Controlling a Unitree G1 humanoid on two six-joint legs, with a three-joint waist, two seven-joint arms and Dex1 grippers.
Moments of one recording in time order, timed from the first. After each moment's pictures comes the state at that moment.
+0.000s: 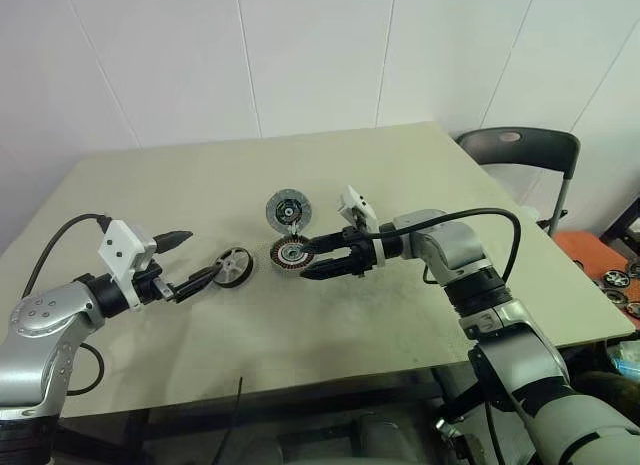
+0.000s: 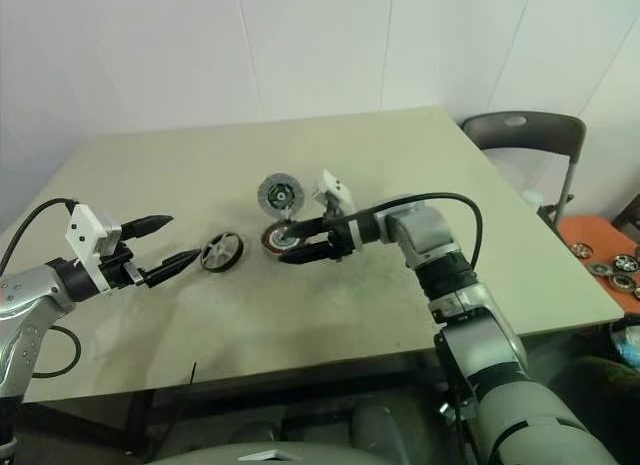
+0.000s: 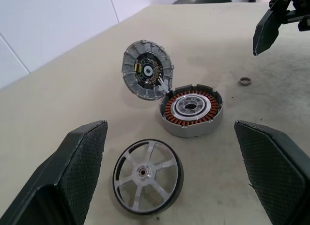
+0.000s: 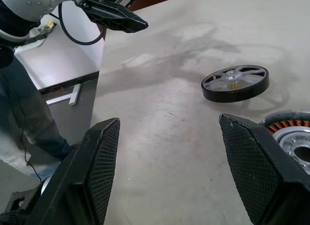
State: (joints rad) left arm 0.00 0.74 0.30 -0.25 -0.48 0.34 -0.86; right arm -0.83 -0.34 0.27 0.40 0.32 0.63 1.35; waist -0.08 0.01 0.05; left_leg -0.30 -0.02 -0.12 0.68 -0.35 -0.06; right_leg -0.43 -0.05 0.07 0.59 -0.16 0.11
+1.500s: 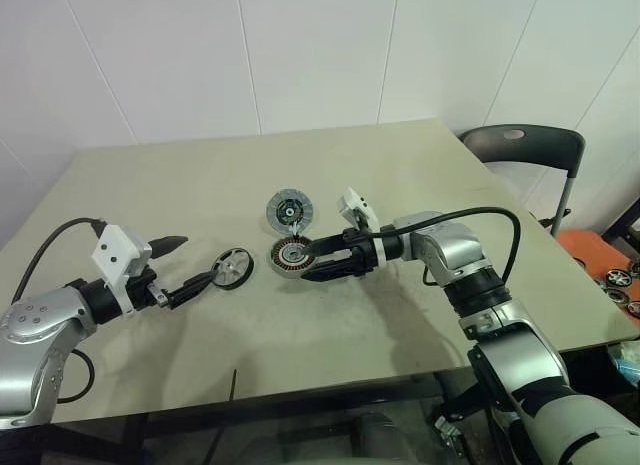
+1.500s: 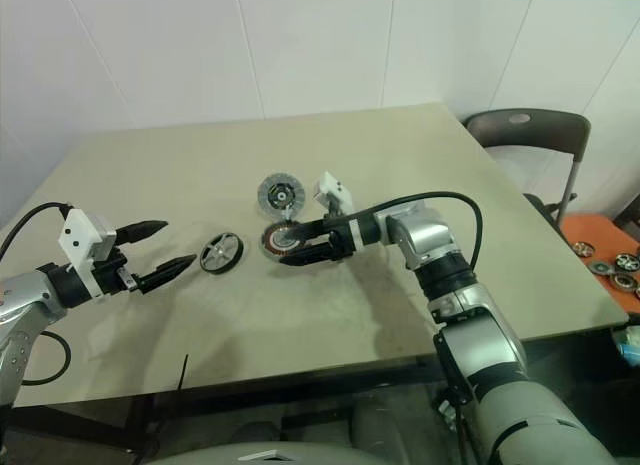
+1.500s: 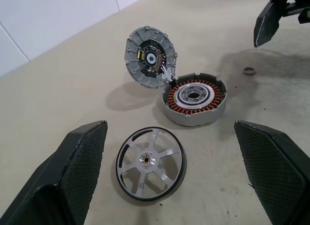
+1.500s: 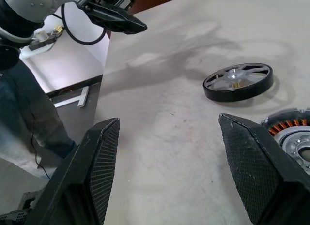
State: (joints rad) left arm 0.05 0.76 0.33 -0.30 -0.49 0.37 -0.87; right arm -0.83 -0.33 0.27 0.42 0.33 0.62 1.38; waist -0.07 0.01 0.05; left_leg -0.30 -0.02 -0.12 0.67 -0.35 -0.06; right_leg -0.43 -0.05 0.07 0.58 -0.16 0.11
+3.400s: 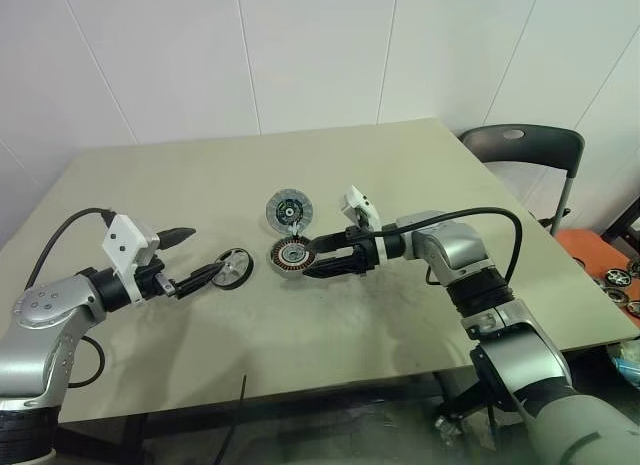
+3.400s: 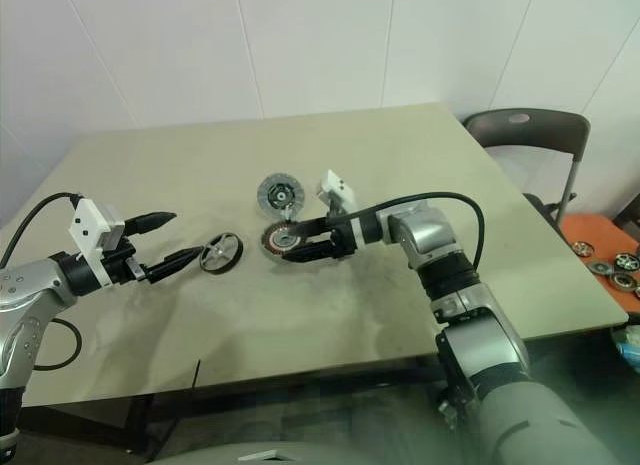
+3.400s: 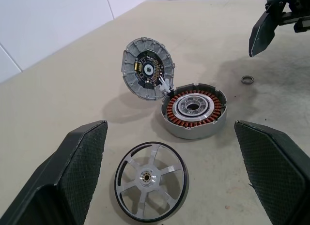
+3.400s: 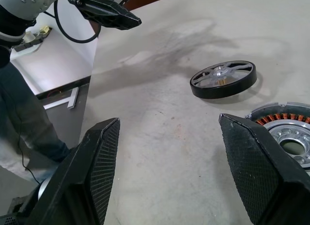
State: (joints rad) left arm -0.03 0.75 0.29 -0.23 -0.48 0.36 -0.89; right arm -0.83 -0.35 0.27 0.42 0.33 0.63 1.33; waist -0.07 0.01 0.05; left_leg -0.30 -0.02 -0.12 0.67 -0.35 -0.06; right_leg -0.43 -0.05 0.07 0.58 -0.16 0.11
